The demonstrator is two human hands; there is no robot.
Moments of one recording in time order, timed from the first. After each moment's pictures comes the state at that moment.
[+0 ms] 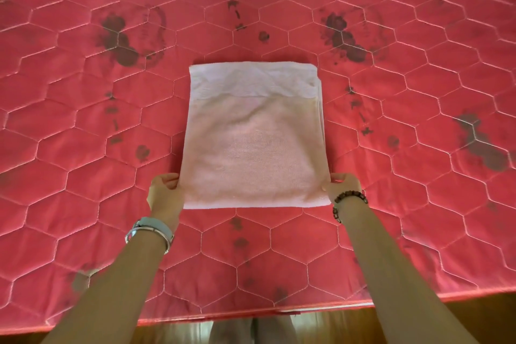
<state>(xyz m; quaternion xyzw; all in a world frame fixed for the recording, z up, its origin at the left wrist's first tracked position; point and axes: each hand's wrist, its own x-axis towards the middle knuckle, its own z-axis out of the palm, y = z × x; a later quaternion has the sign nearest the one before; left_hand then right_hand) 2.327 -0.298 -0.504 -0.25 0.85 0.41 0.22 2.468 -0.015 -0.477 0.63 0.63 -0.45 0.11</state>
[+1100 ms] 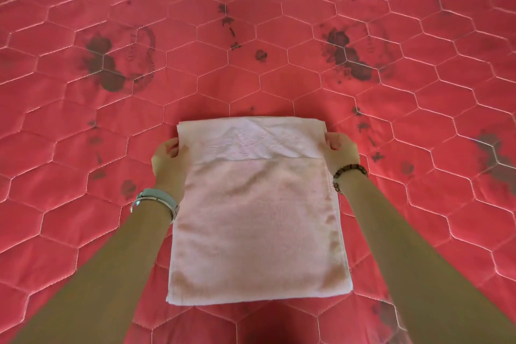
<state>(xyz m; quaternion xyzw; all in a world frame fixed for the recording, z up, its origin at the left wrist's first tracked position) 2.224 -0.220 -0.524 -0.20 0.81 0.53 0.15 2.368 0.043 -0.506 0.51 0.73 -0.46 -0.02</state>
